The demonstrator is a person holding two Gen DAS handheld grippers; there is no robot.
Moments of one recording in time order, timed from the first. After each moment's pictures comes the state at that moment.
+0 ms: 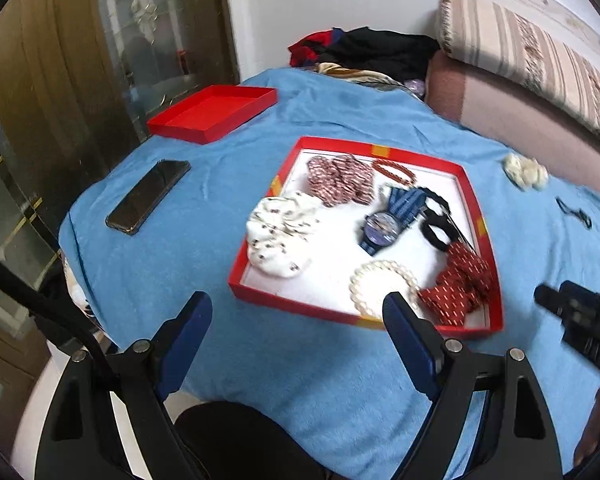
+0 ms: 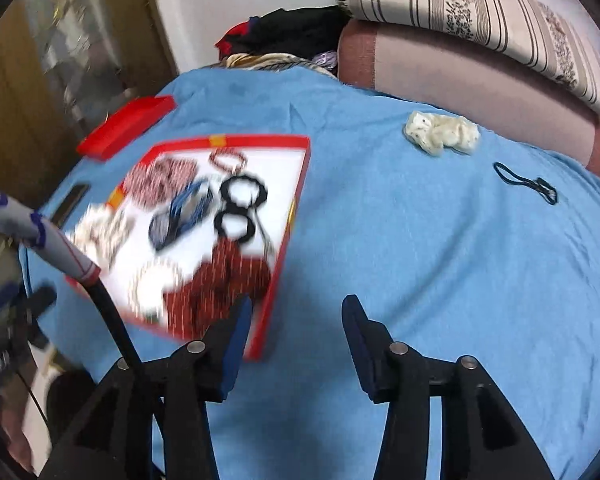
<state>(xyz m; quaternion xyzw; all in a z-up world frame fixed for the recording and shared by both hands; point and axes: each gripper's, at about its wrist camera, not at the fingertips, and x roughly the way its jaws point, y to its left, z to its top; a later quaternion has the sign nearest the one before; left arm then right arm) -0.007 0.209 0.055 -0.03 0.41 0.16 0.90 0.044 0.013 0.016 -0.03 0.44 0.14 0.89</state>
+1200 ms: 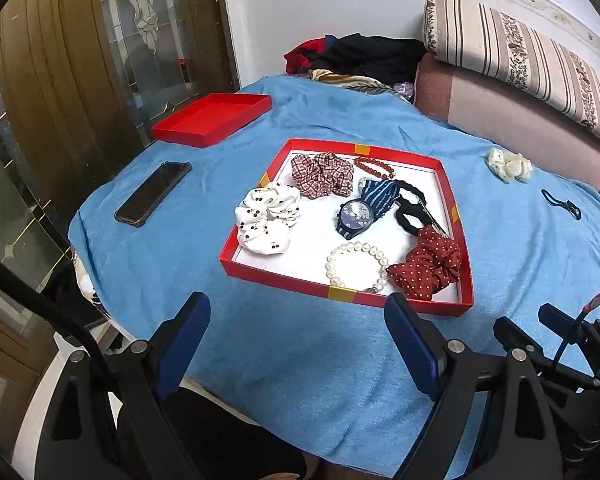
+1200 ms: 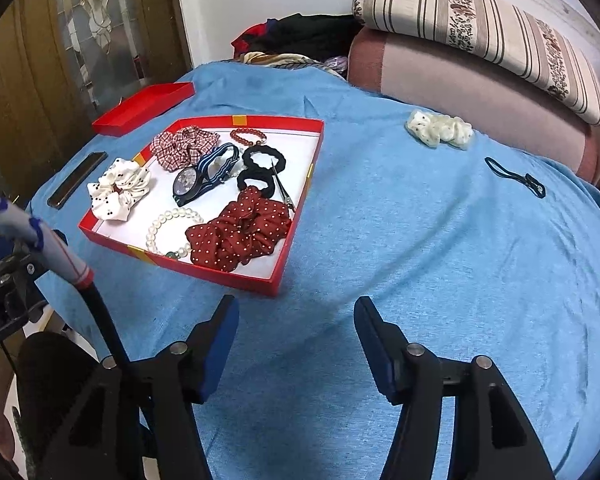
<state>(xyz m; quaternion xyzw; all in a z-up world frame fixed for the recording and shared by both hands) -0.035 0.180 0.065 -0.03 0.40 0.17 0.90 0.010 0.020 0.008 -0.05 0.42 0.14 0.90</state>
